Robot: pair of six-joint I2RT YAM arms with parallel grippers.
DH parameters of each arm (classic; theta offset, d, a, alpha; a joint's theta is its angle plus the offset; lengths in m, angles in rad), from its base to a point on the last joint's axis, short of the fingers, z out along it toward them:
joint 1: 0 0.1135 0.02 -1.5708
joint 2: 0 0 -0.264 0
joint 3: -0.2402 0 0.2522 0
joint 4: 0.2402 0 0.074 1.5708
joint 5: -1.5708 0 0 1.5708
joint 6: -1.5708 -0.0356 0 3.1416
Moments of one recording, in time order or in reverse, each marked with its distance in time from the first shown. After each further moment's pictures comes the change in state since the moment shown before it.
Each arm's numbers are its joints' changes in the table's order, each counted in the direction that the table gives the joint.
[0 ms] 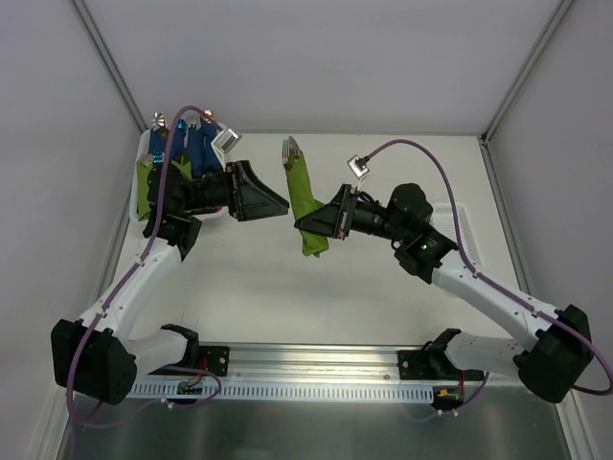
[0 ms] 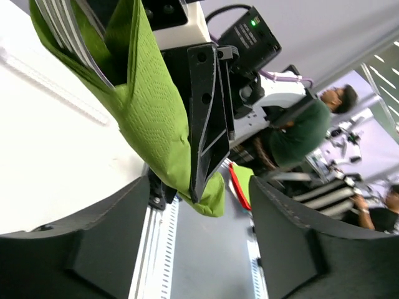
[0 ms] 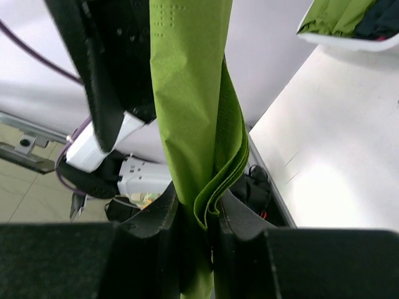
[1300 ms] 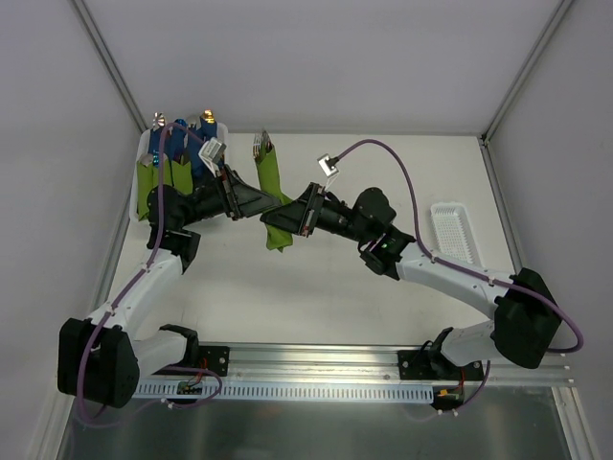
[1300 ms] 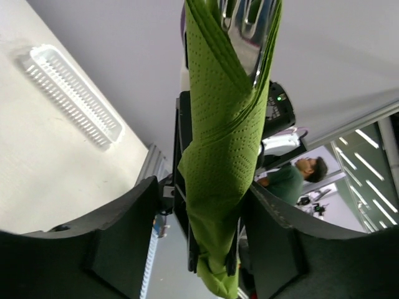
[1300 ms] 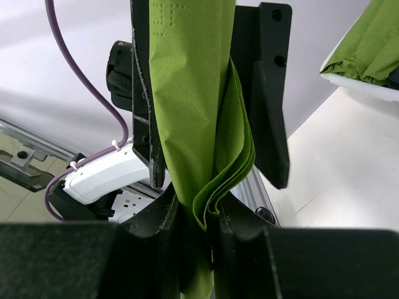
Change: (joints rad) left arm 0.072 -0.037 0.211 -0.209 0.165 0.220; right arm 0.150 0.235 -0.046 -0.328 -0.183 -0.004
